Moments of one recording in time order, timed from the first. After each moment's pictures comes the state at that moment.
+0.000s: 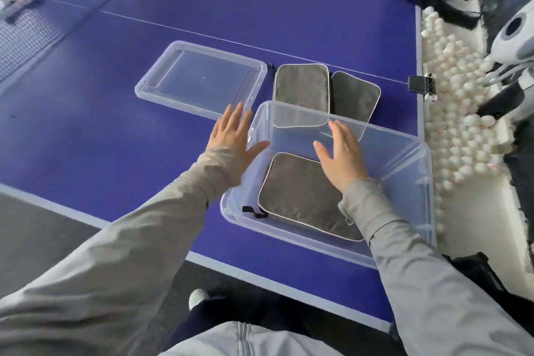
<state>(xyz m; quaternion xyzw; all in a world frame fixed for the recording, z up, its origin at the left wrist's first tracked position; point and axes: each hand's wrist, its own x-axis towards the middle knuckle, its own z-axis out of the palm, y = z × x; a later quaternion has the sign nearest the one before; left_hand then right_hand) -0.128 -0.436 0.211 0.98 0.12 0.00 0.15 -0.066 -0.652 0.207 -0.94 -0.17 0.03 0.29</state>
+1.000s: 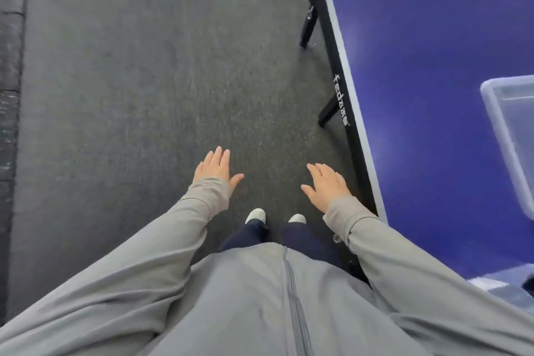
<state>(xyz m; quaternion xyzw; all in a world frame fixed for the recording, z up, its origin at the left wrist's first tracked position) -0.672 -0.237 0.050 0.69 0.65 -0.19 0.26 -0.422 -0.274 0.078 -0.69 -0.64 0.29 -0.18</state>
